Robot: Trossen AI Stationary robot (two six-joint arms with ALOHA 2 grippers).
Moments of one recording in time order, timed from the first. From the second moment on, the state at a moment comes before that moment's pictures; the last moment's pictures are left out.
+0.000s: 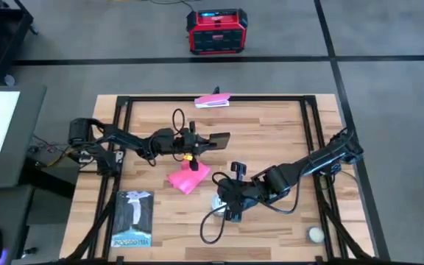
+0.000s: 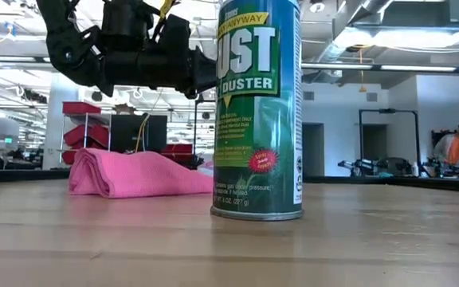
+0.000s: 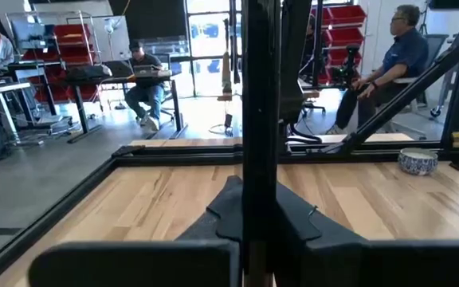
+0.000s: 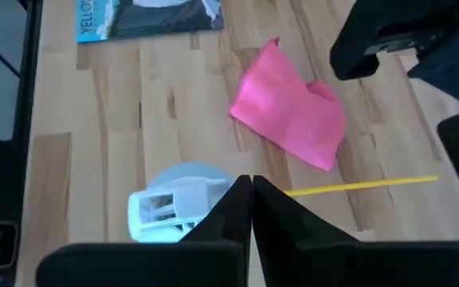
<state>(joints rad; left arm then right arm) 0.15 1.63 0.56 1.10 0.06 0.06 0.44 1.82 1.72 -0.85 0.39 0.44</state>
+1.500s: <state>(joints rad) 0.19 1.14 0.25 0.87 -0.07 0.06 0.25 1.79 1.72 -0.77 0.45 0.13</state>
